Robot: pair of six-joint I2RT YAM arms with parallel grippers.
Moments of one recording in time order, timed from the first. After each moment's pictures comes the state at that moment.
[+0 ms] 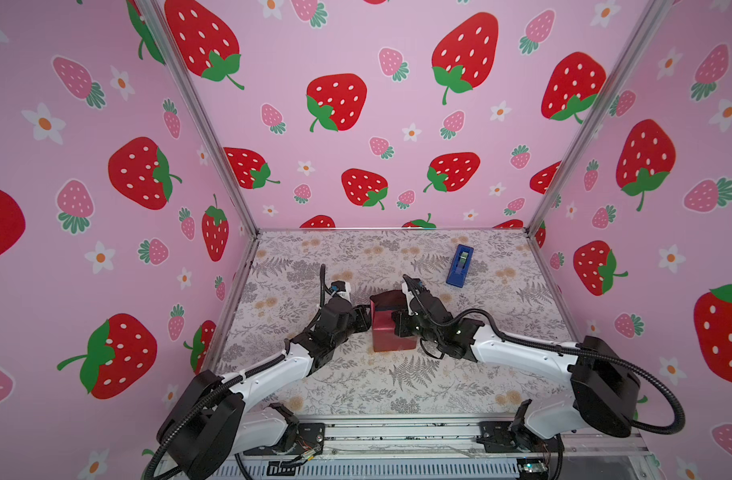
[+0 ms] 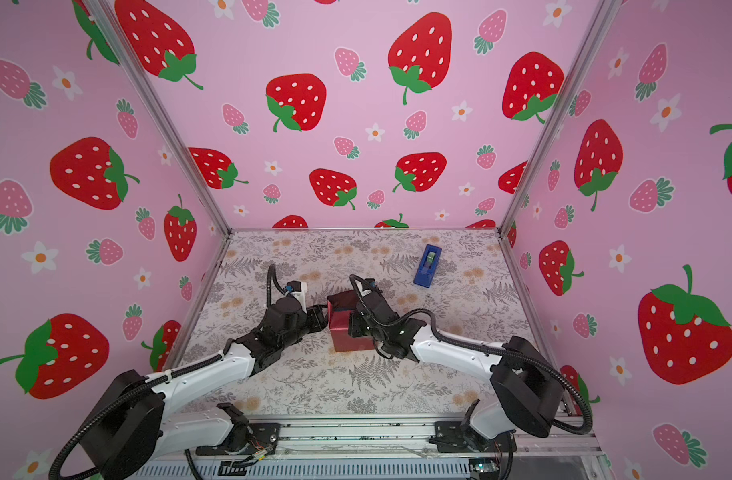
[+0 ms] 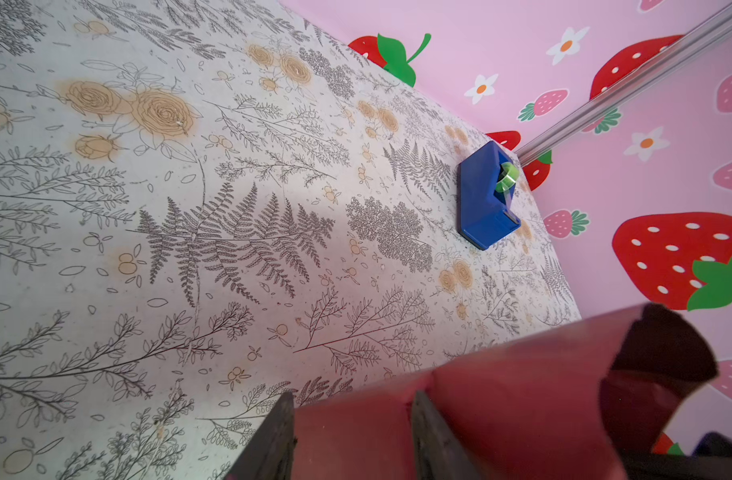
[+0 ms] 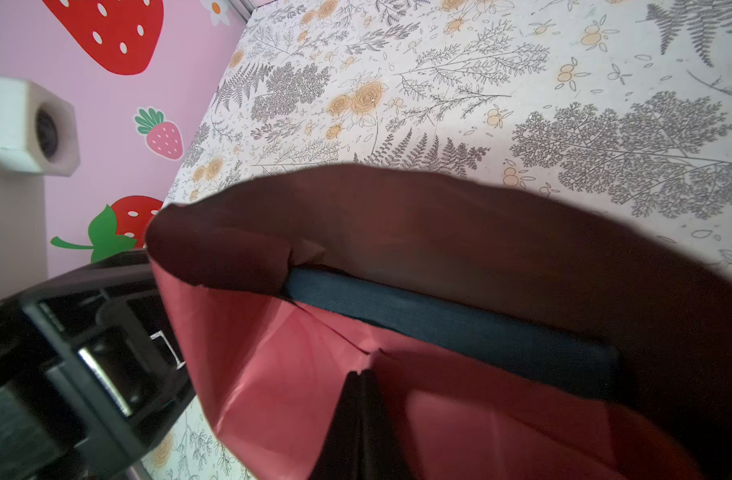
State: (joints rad) left arm -0.59 1.24 0.54 0.19 -0.04 -0.71; right arm 1.03 1.47 0.88 -0.03 0.10 0.67
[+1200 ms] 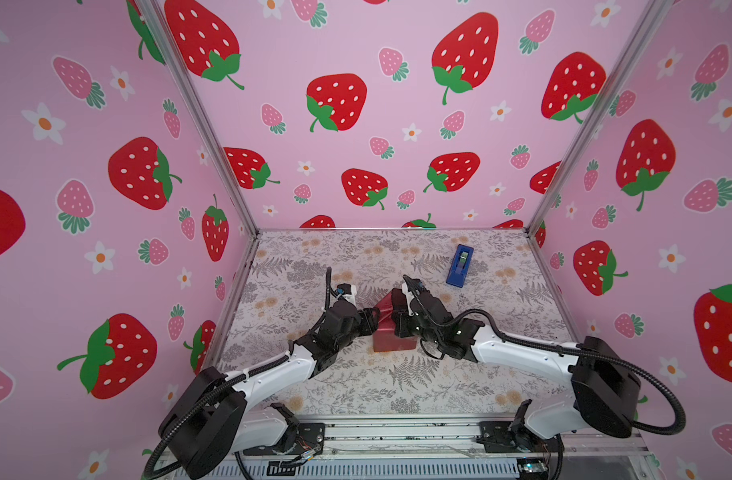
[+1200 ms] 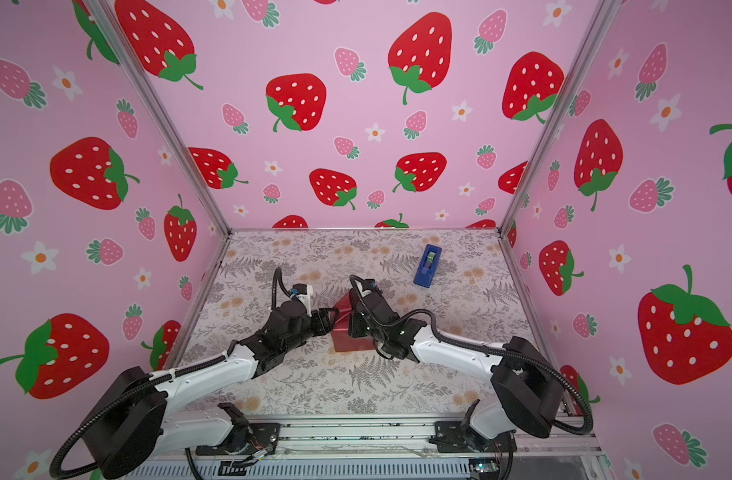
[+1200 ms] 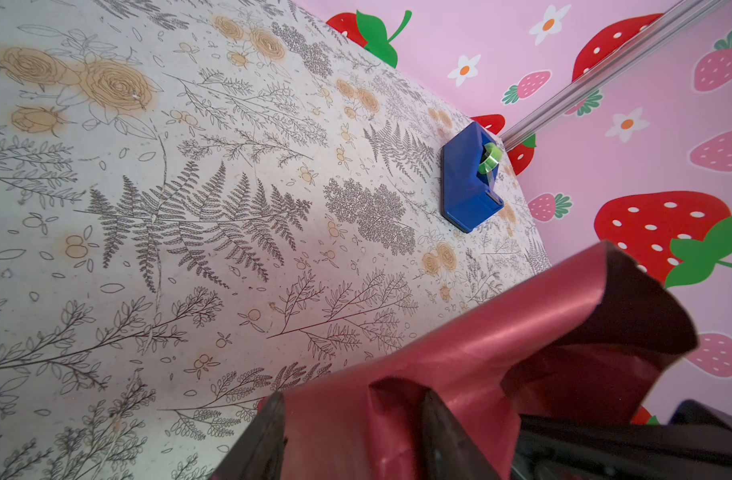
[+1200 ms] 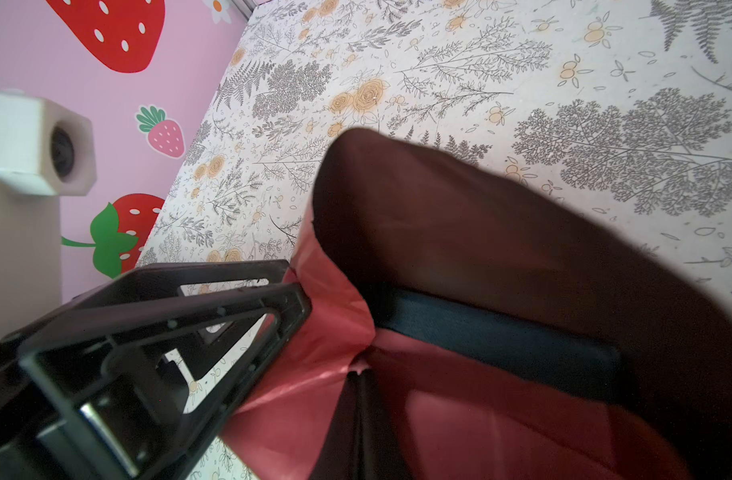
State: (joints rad) left arm -0.64 1.25 0.53 0.21 -0.05 -0.72; right arm 1.03 1.47 0.87 -0.03 0.09 0.67
